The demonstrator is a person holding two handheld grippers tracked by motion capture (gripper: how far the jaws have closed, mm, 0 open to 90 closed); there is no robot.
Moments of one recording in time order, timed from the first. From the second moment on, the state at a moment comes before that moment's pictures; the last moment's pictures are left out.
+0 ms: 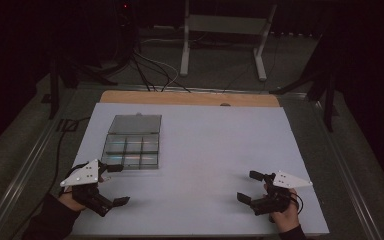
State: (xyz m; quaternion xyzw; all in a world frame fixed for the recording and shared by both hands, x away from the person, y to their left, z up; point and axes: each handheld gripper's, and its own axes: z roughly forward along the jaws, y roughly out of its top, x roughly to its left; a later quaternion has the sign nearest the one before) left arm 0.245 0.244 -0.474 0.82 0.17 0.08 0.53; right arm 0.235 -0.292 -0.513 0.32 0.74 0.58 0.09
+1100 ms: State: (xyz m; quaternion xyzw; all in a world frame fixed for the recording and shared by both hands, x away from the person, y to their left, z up) left arm 0.274 0.311 -0.503 0.82 0.24 0.08 0.51; right arm 0.236 -0.294 -0.514 0.32 0.74 0.58 0.08
